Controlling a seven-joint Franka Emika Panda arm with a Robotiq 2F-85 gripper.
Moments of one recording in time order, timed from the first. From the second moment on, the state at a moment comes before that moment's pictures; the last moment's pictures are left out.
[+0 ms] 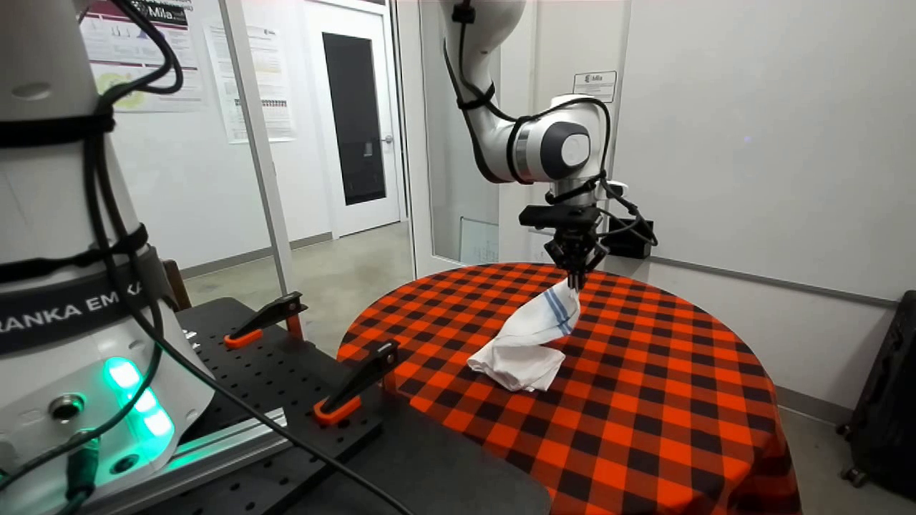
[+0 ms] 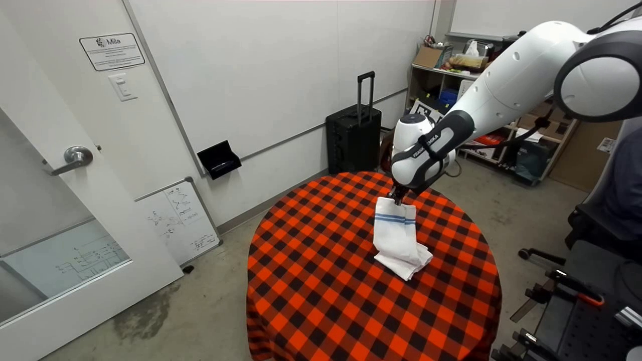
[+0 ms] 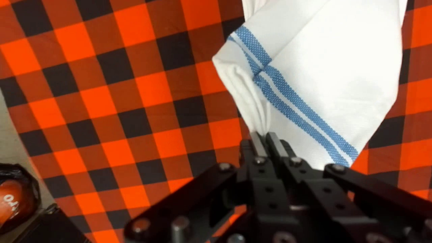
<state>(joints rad) -0.11 0.89 -0.11 -1.70 -0.02 2.67 -0.11</state>
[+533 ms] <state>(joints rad) -0.05 0.81 -0.20 -1.73 -0.05 2.72 0.00</state>
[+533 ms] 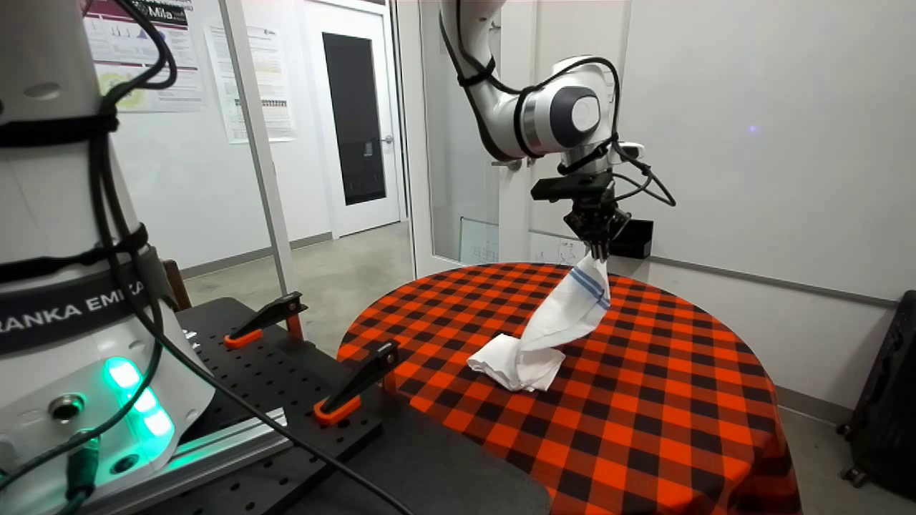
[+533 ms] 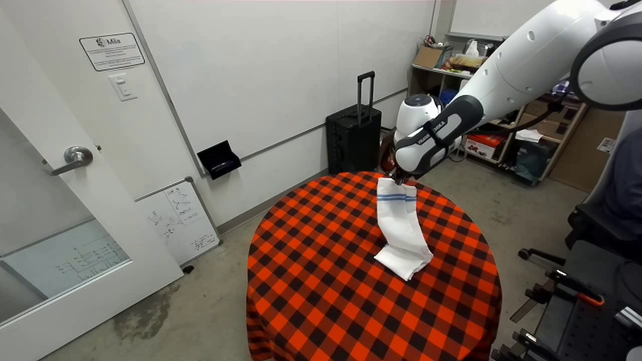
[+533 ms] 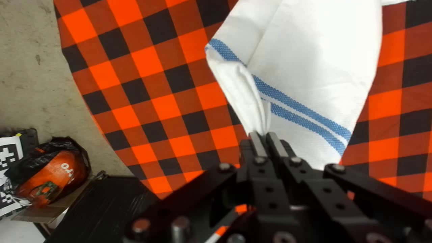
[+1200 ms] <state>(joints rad) 0.00 0.68 -0.32 -1.79 -0.09 2.77 0.15</state>
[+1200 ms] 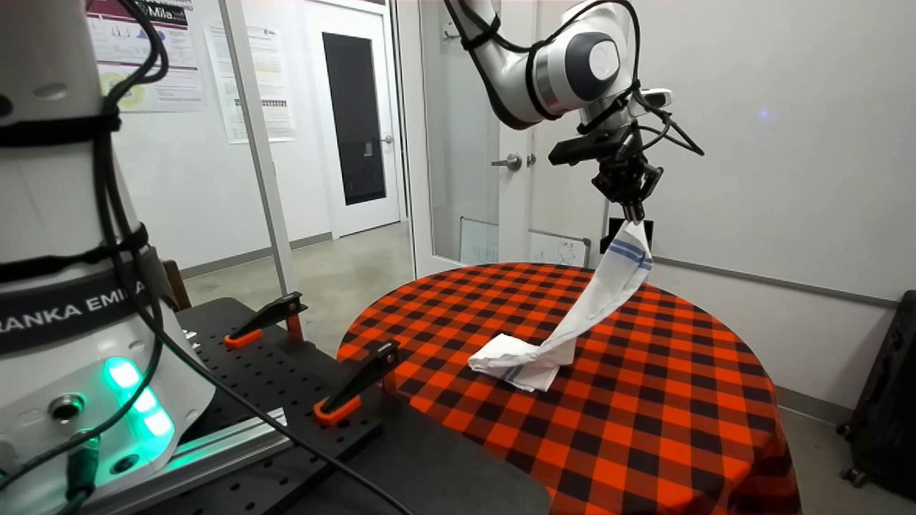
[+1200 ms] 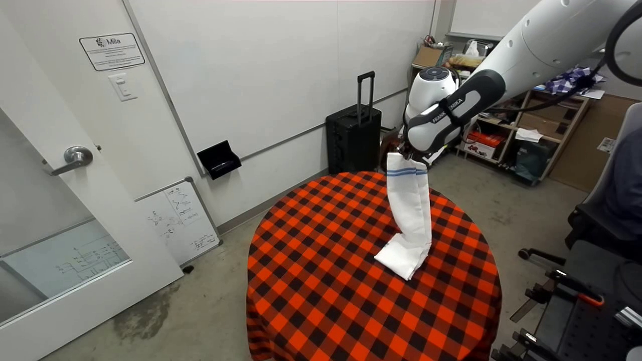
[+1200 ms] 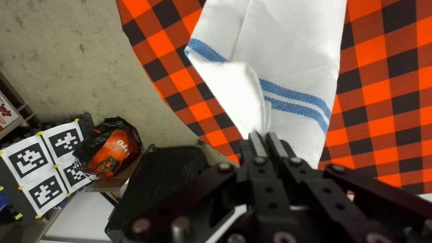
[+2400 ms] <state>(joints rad) 0.21 0.54 -0.61 -1.82 -0.36 2.80 0.51</state>
